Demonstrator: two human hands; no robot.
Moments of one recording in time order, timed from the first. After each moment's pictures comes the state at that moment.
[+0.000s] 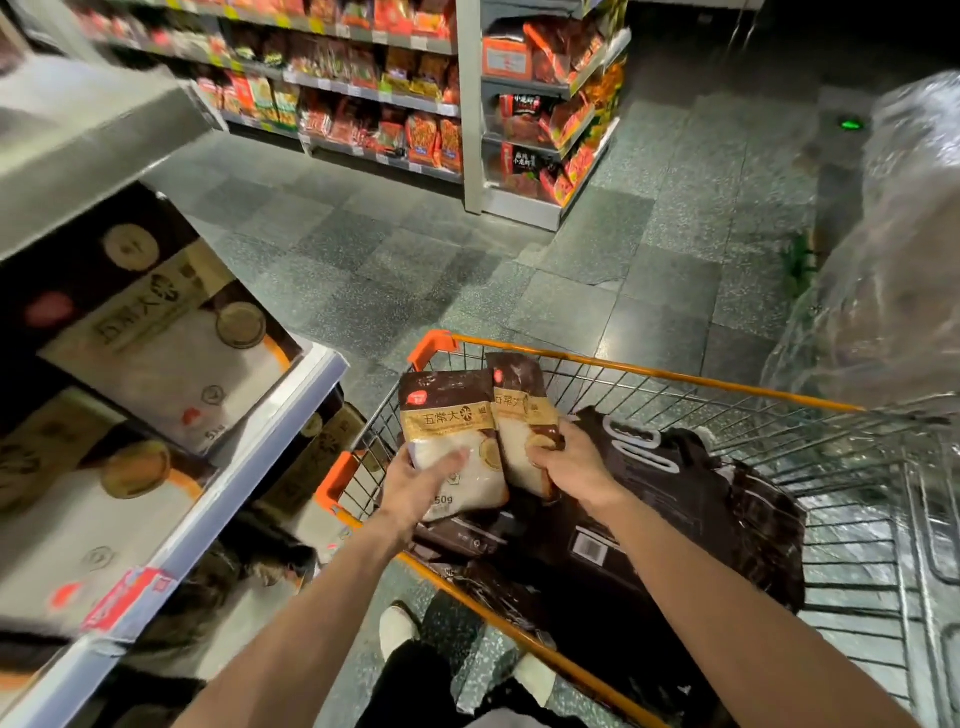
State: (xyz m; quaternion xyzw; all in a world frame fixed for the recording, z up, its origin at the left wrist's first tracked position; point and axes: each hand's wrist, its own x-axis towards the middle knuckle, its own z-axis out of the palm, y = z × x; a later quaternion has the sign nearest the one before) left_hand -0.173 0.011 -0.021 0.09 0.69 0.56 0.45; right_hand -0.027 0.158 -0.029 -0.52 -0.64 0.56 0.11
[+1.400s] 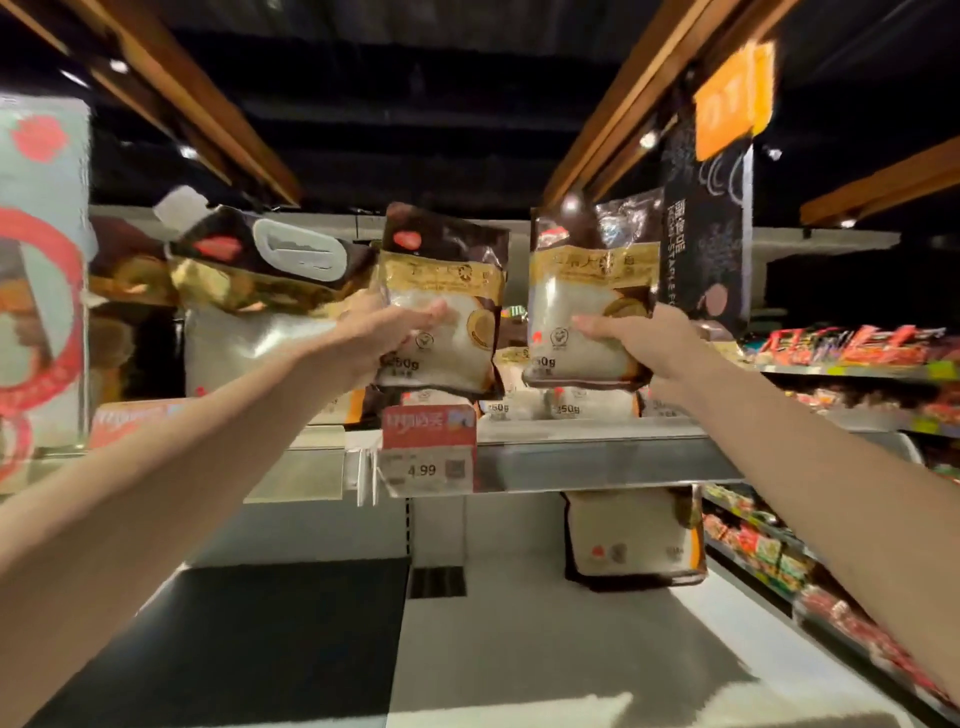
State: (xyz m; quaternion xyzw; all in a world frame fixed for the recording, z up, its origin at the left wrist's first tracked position) left_hand -0.438 -0.321 0.586 0.11 0.77 0.59 -0.21; right_hand -0.448 -0.055 0.575 0.13 -0.69 0.68 0.21
